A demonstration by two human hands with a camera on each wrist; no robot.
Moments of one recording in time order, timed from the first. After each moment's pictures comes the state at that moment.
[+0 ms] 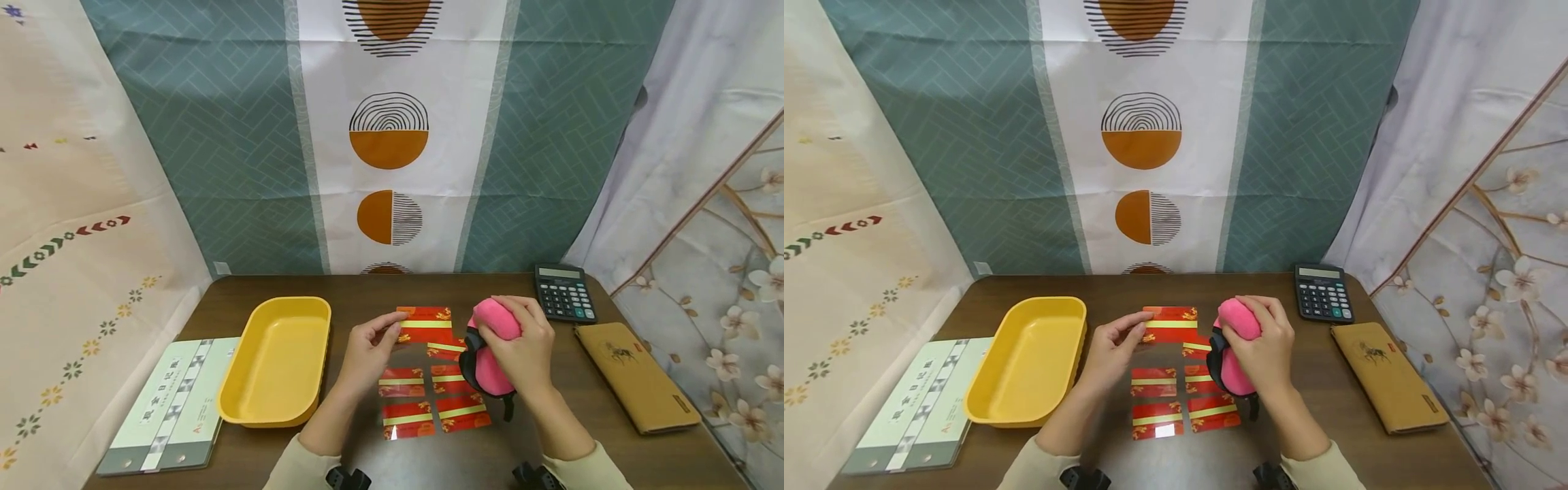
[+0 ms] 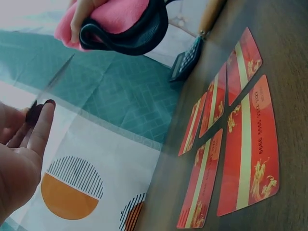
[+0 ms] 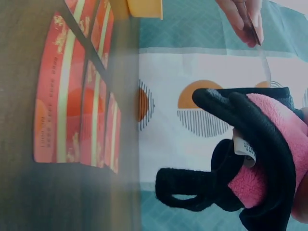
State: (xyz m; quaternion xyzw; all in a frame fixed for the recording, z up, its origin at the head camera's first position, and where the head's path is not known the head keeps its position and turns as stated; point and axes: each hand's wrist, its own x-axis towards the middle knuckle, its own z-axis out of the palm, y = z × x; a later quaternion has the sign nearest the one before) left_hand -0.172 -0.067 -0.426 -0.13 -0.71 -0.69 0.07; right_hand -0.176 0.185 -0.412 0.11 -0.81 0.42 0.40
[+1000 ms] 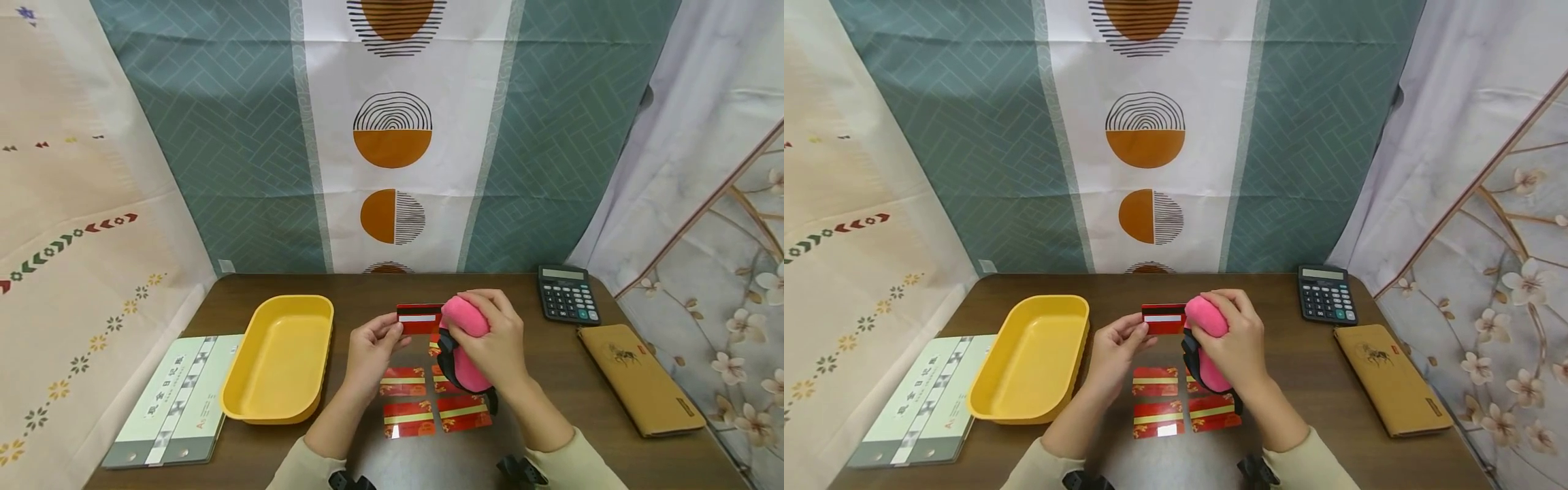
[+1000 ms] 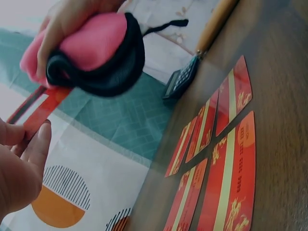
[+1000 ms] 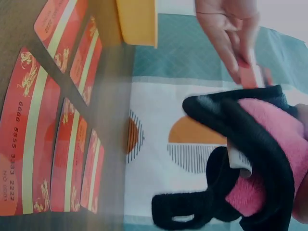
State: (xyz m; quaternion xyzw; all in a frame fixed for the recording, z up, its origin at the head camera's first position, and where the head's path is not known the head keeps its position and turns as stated) left_hand -0.170 -0.058 -0.430 -0.04 -0.64 -0.77 0.05; right_hand -0.181 0.151 -0.400 0.21 -0.80 0.42 0.38
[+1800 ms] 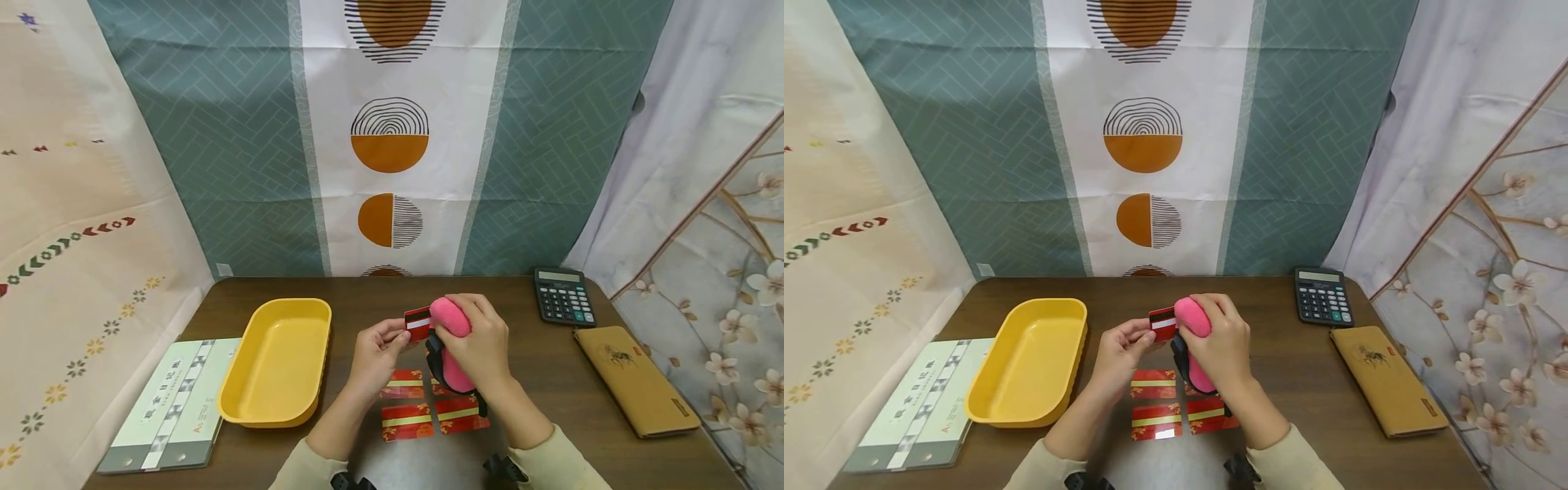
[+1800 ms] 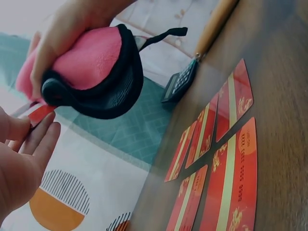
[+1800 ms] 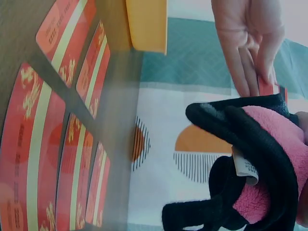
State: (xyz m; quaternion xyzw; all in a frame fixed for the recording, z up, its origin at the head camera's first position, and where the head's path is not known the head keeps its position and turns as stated) left_hand -0.172 -0.047 -0.426 -0.10 -0.66 -0.75 0.04; right_hand -0.189 0.135 -0.405 0.20 -0.82 0.37 0.40
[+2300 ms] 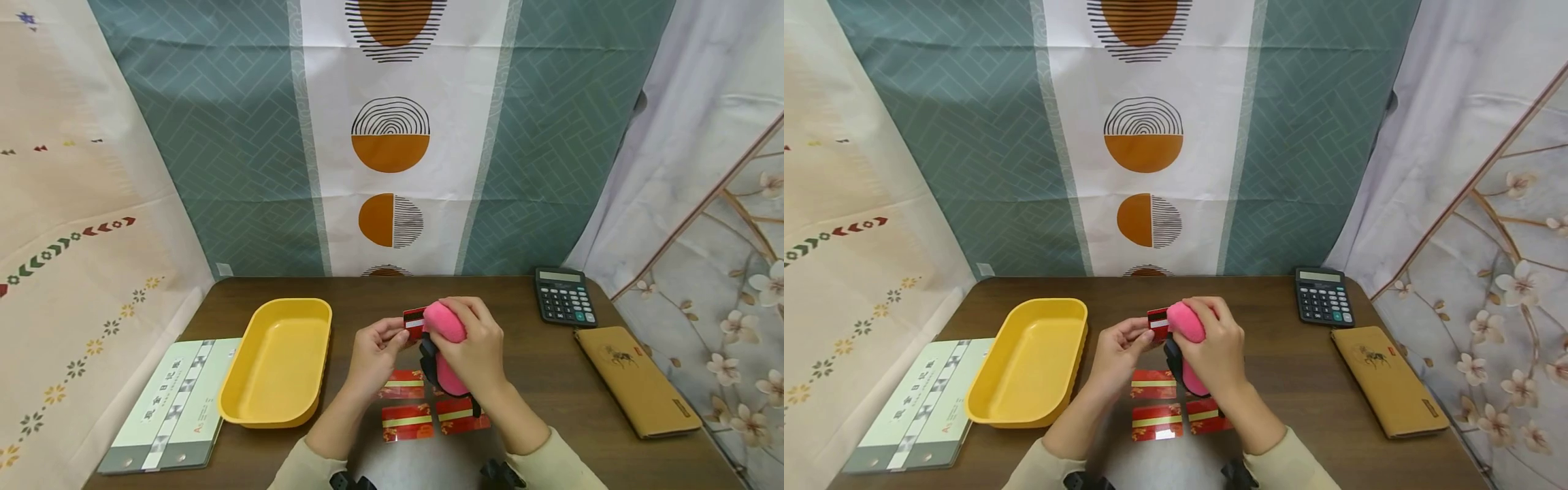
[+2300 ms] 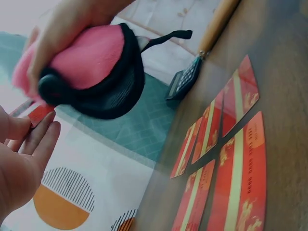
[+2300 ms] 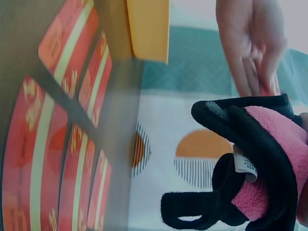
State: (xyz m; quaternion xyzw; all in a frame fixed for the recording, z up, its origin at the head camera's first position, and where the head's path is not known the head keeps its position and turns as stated) left_hand -0.173 -0.051 -0.426 -0.10 -0.68 -0.72 0.06; right_hand -0.183 0.126 -0.403 0.22 -0.80 0.38 0.41
